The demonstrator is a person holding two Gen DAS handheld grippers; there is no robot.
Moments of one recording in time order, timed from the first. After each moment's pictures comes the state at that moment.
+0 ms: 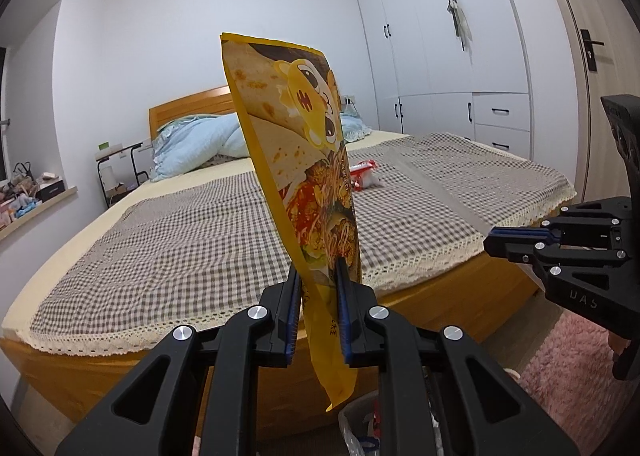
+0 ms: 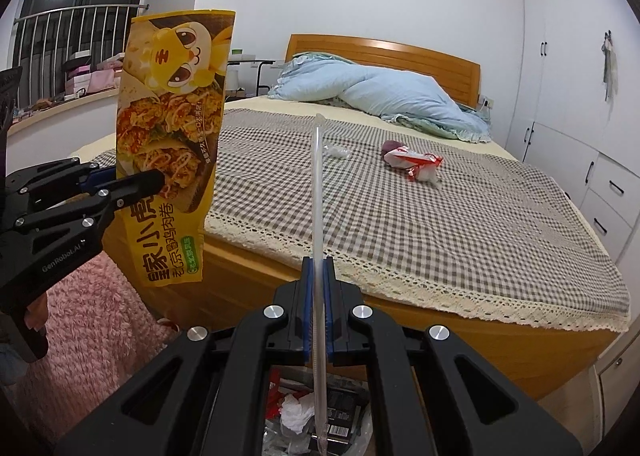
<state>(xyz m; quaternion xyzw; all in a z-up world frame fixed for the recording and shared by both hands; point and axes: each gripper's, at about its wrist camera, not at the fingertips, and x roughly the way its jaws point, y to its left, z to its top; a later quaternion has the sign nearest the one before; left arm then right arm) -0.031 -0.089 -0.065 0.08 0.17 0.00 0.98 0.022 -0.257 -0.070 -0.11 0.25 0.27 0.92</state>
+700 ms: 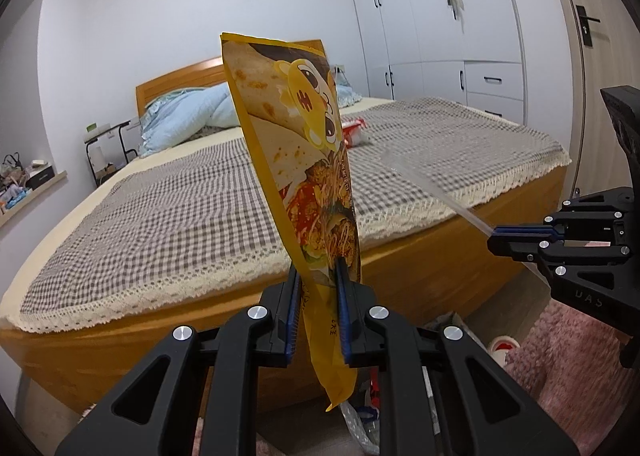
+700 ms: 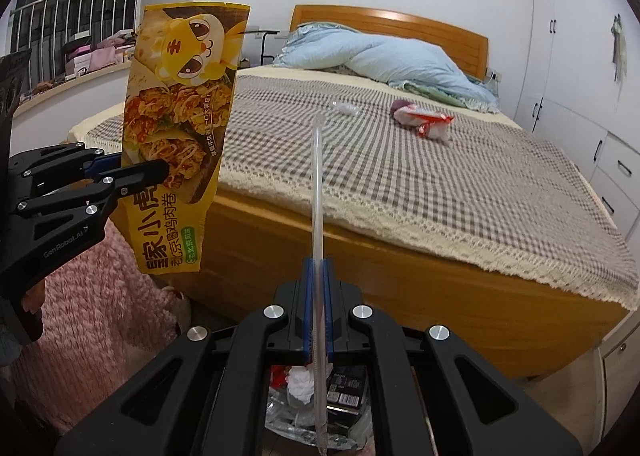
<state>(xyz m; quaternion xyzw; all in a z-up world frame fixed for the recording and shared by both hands) -0.029 -0.089 -0.102 0.08 0.23 -0.01 0.97 0.016 -0.258 -0.112 -0.12 0.30 0.28 0.90</state>
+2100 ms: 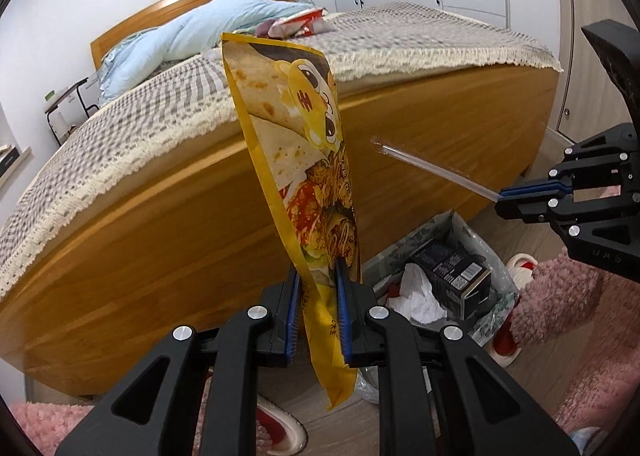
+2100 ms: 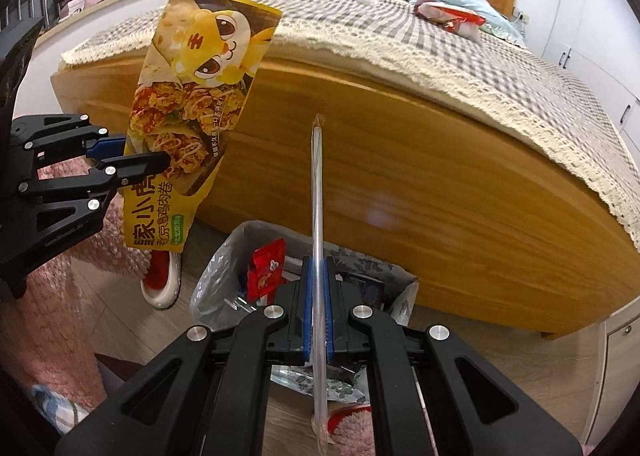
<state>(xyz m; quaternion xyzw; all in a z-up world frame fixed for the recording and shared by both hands) -0.002 -0.096 -0.215 0.12 0.37 -0.05 0.92 0.039 -0.249 -0.213 -0.17 0.42 0.28 0.84</state>
